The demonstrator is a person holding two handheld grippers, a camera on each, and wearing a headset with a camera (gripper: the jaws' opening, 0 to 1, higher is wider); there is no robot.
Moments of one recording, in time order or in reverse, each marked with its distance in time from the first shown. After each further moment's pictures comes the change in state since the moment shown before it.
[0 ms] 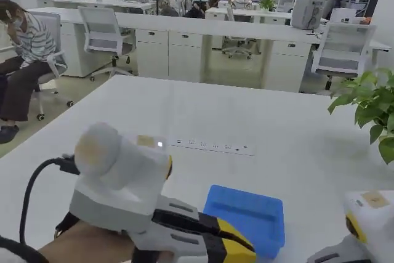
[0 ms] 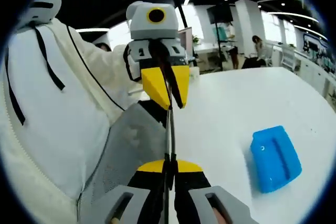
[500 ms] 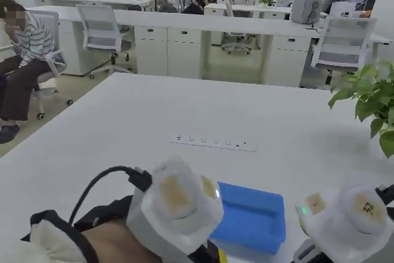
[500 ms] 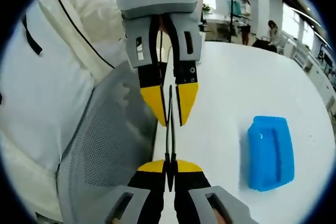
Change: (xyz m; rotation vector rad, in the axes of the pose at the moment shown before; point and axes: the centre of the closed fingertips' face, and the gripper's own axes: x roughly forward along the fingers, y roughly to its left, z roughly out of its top) left arm 0.037 0.021 -0.084 0.175 0.428 0.010; right arm 0.019 -0.029 -0.039 -0.103 0.280 -0.004
